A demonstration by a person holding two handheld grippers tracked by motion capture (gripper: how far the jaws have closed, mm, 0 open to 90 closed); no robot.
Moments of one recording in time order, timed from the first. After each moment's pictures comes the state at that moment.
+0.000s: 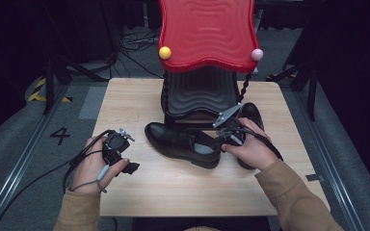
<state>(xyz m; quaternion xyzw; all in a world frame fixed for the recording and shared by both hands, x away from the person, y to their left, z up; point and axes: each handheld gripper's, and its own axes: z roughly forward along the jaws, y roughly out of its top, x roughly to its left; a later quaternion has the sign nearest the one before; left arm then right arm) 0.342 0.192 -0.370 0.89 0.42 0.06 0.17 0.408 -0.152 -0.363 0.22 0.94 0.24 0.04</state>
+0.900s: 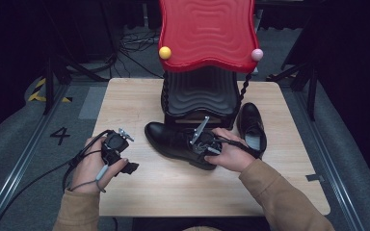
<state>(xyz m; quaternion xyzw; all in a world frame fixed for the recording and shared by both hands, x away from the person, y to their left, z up) 0.342 0.194 -0.371 0.89 0.42 0.06 0.17 0.406 -0.101 -0.406 0.14 0.98 0.17 -0.01</state>
